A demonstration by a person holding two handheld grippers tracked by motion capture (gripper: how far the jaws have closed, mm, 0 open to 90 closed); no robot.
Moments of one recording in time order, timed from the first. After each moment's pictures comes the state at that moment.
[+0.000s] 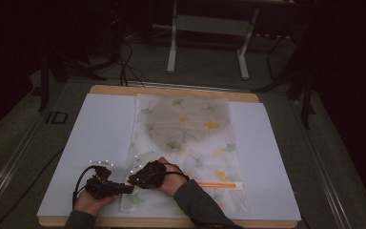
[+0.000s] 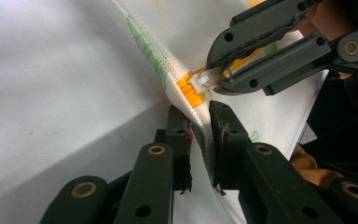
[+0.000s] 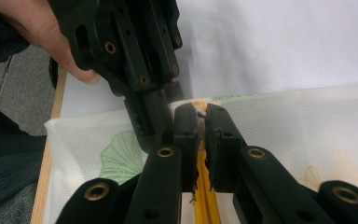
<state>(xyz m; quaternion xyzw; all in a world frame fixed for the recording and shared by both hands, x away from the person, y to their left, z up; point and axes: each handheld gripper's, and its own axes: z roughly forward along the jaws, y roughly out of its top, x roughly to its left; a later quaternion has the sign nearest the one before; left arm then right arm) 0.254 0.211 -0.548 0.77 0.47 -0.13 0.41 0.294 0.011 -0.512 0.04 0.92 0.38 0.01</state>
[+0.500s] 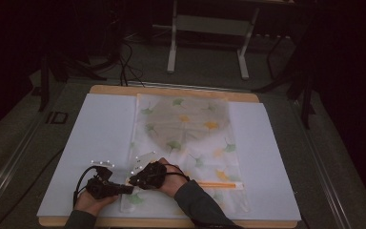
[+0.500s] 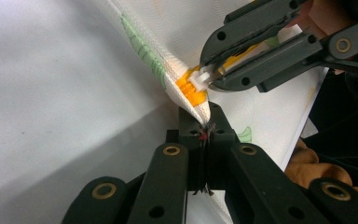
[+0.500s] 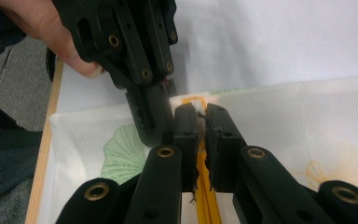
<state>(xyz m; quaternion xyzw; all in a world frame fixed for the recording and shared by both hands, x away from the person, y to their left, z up) 0.254 0.209 -0.549 0.78 0.47 -0.13 0.40 0.294 0.009 -0.516 0.04 0.93 0.37 0.01</state>
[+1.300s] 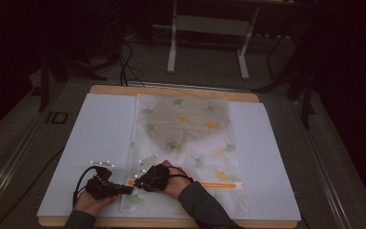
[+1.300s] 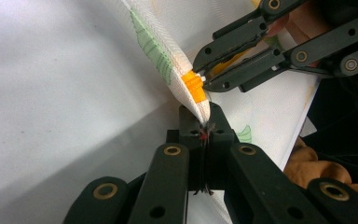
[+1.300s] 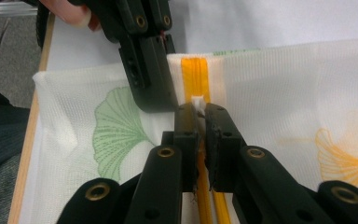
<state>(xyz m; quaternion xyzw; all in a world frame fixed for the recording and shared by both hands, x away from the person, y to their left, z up) 0.254 0.211 -0.550 0.78 0.46 -0.14 0.41 0.293 0.000 -0.529 0.03 0.94 0.35 0.01</state>
